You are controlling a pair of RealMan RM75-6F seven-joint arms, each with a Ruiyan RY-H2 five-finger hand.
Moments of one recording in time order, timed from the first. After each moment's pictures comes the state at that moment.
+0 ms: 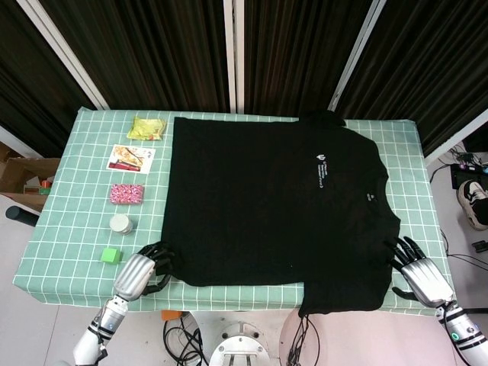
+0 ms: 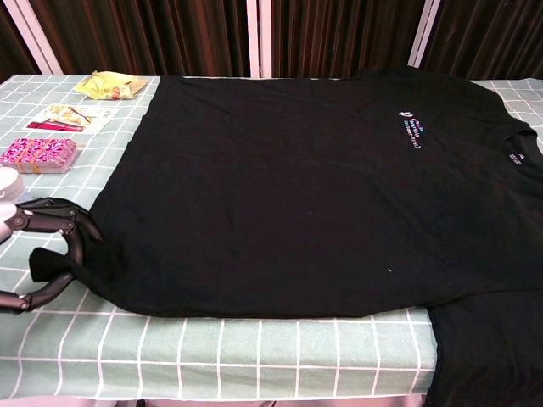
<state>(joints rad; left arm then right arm) -0.23 -1.63 0.11 -1.33 1.71 1.39 -0.12 0.15 -1.41 -0.16 -0.85 -1.79 1.48 0.32</state>
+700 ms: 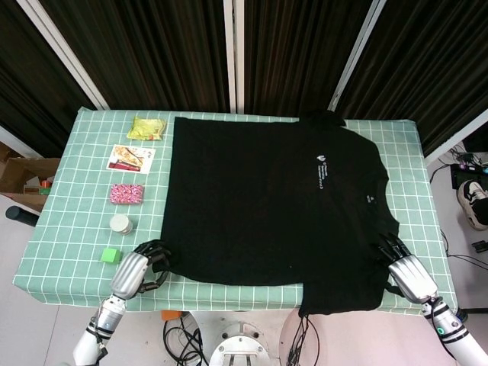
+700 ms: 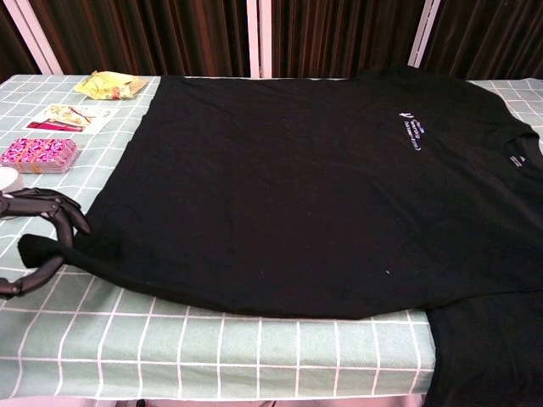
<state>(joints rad) -0.21 -1.64 0.10 -1.33 1.69 1.45 -0.24 0.16 -1.56 -0.16 -0.65 -1.81 1.60 0.44</state>
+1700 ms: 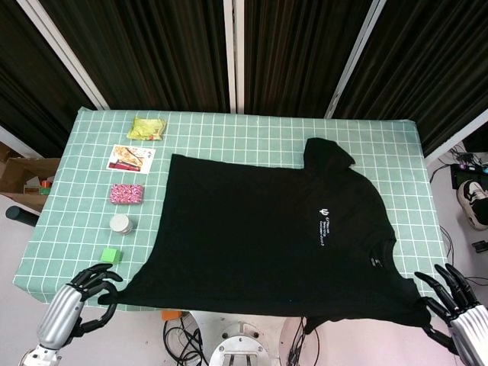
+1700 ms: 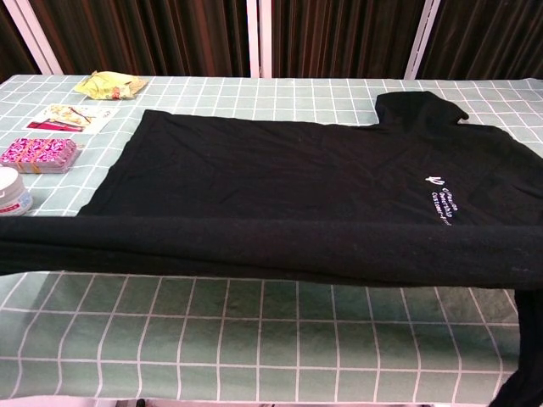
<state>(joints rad) -0.03 -1.19 0.28 -1.76 1.90 1.73 -0.24 -0.07 -1.29 -0.17 -1.09 -1.91 2.07 0.30</state>
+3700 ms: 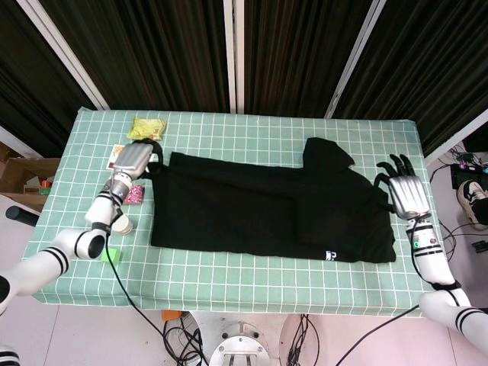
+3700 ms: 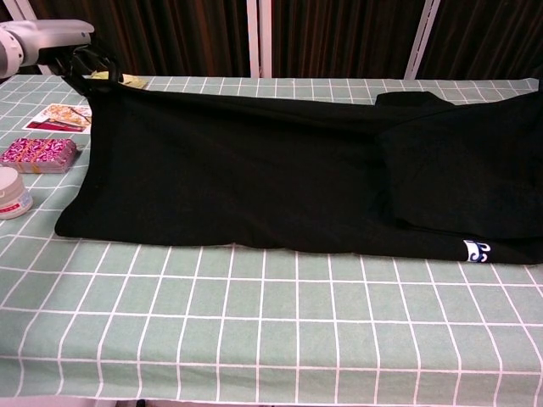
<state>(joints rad) -0.87 -1.51 -0.26 -0.98 1.08 0.61 -0.06 0.50 -1.50 0.17 -0.91 -1.44 1.15 0.24</state>
